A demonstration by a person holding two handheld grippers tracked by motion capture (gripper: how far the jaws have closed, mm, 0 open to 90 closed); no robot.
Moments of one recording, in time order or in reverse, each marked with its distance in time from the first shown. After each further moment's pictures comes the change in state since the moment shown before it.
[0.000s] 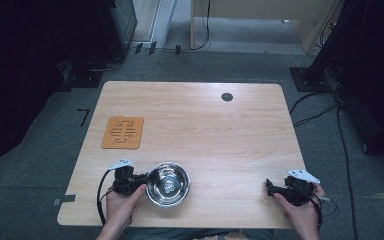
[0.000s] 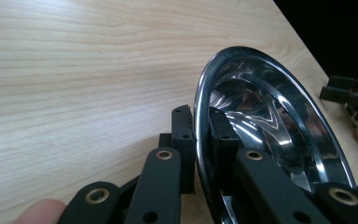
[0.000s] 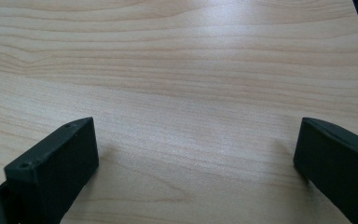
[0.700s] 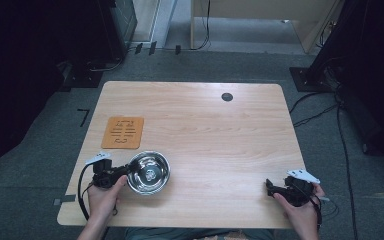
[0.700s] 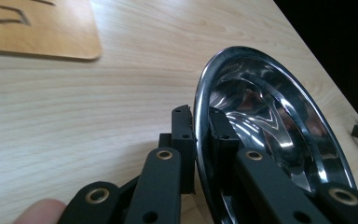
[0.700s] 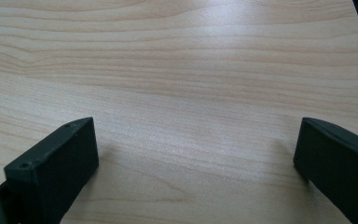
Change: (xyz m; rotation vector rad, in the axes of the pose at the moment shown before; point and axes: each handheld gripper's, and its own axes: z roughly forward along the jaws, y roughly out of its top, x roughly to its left) left arm 0.041 0.017 -0.035 -0.104 0.094 -0.041; right arm 0.000 0.000 0.000 0.000 0.000 0.000
